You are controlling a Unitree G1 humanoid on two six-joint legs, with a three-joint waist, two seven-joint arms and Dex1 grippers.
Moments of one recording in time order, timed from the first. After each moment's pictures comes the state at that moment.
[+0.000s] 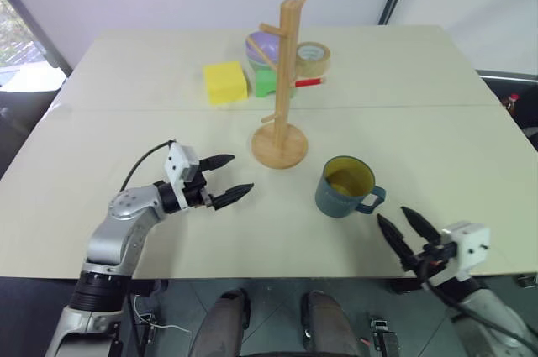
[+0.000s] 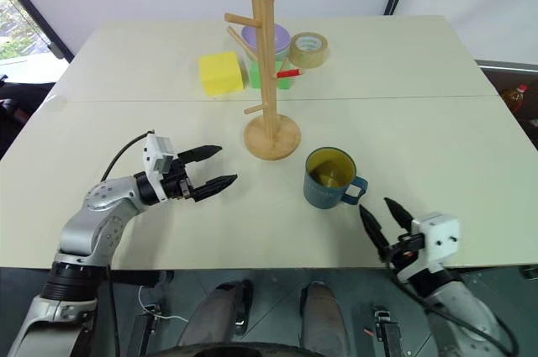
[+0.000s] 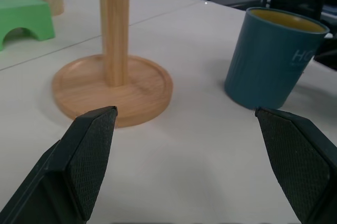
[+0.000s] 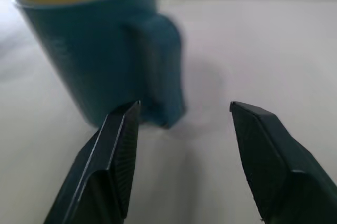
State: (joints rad) left arm -0.25 0.47 0.01 -0.09 -0.47 0.27 -0.96; right arm 0.51 -0.27 -0.23 -0.55 0.35 0.10 0.47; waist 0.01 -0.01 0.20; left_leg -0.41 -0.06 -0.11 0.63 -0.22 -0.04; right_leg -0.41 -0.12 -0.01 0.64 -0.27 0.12
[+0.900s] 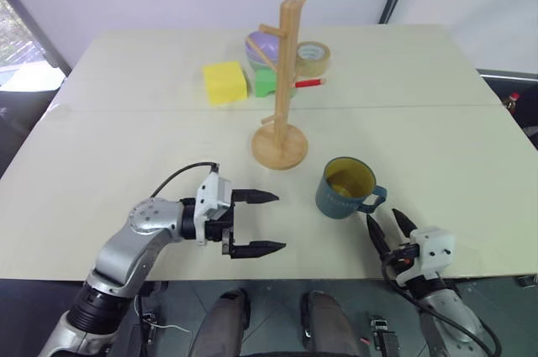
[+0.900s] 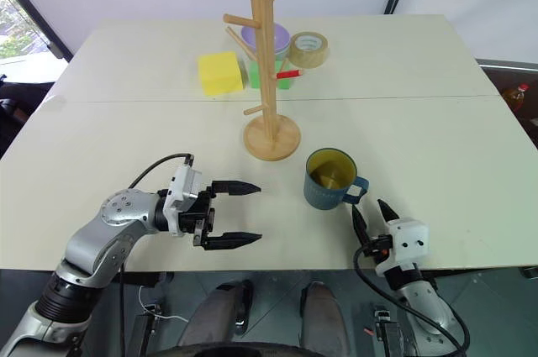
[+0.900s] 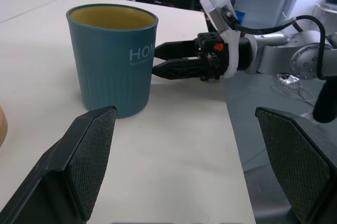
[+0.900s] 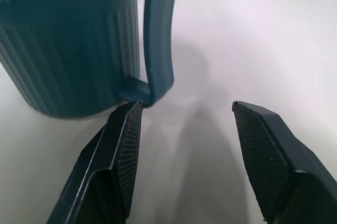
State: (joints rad) left arm -0.19 0.55 -0.18 -0.34 -0.50 0.32 -1.12; right arm 0.43 -0.21 -0.15 -0.30 0.20 -0.13 0.36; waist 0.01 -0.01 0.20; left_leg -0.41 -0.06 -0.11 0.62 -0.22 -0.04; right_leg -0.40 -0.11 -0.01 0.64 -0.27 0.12
